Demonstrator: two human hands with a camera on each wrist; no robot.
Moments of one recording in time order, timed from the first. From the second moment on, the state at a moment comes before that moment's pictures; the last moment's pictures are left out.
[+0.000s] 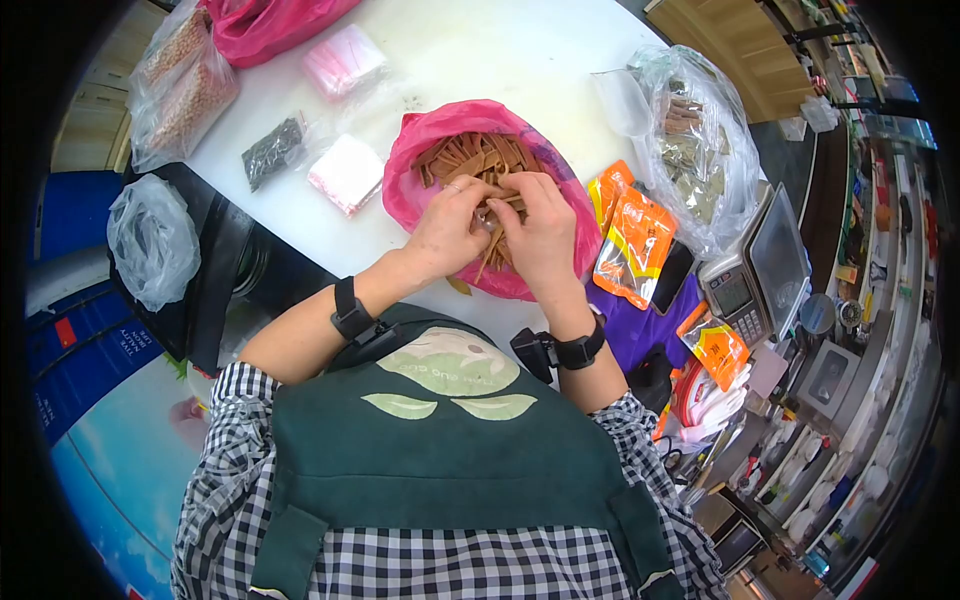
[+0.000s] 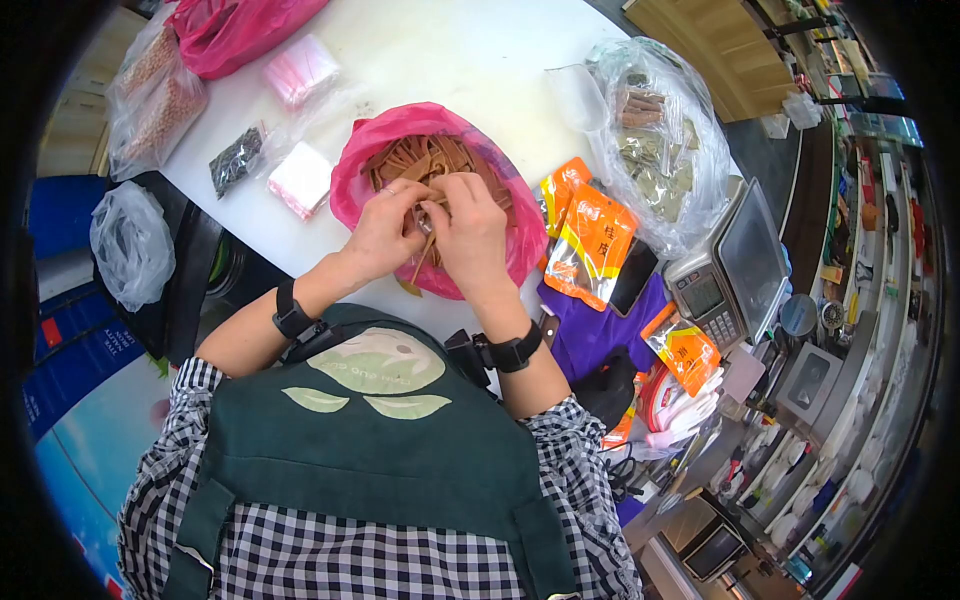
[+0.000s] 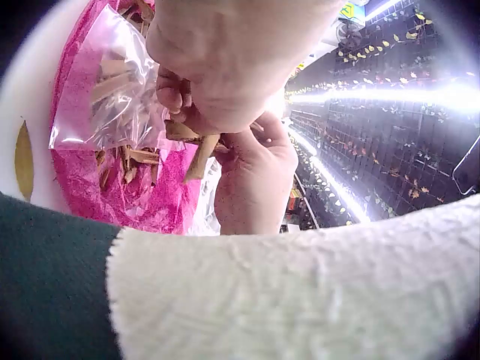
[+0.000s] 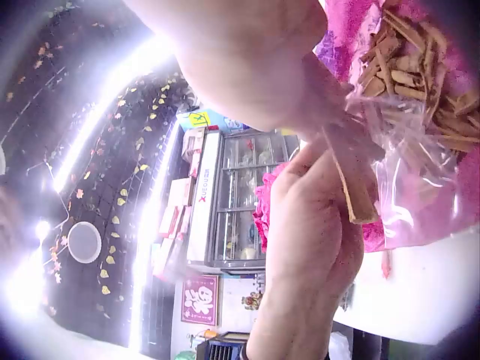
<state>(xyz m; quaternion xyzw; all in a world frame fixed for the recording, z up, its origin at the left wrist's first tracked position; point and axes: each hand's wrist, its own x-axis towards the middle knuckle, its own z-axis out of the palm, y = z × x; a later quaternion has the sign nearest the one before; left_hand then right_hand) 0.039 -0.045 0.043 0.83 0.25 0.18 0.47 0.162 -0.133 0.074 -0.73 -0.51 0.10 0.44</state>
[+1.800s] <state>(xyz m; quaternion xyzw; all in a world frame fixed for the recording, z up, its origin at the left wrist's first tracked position) -0.006 -0.013 0.107 0.81 0.31 0.17 0.47 0.137 -0.163 0.028 -0.87 -0.46 0.15 0.11</state>
